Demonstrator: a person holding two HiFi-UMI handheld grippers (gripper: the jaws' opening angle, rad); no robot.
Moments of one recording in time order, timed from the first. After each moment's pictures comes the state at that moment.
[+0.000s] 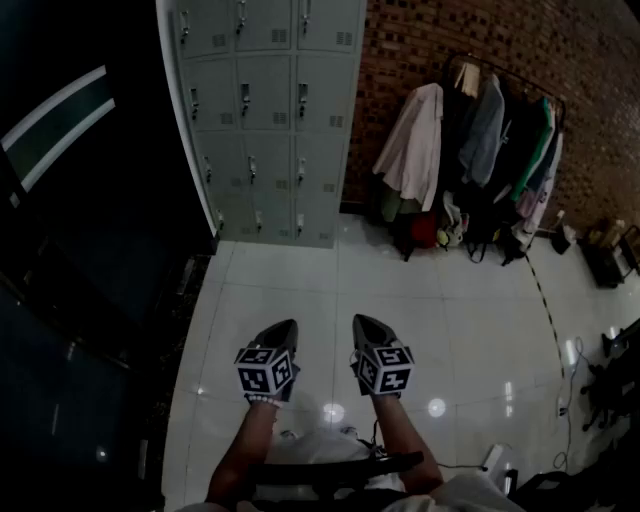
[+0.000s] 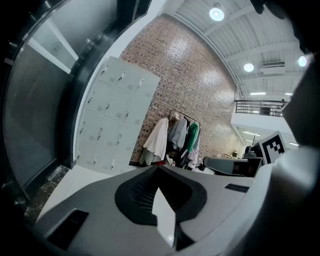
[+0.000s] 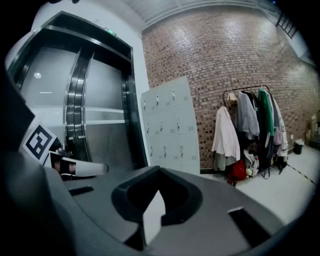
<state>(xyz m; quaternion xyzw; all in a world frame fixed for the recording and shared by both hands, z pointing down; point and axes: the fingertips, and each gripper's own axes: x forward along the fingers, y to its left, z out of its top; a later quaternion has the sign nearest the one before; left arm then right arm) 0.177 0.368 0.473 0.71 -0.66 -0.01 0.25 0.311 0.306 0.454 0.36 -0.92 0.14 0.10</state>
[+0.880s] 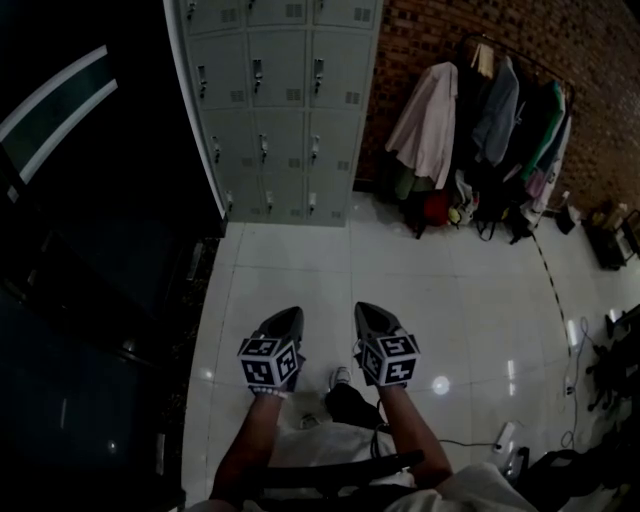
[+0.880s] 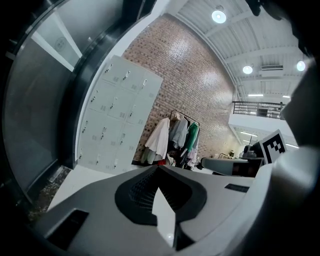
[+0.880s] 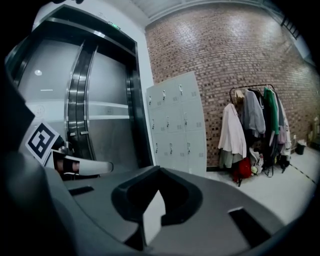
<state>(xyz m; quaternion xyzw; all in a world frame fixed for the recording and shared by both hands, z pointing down) 0.101 0.393 0.482 0.72 -0.64 -0.01 0.25 0.222 0.341 0.464 0.35 -0.92 0.13 0.12</state>
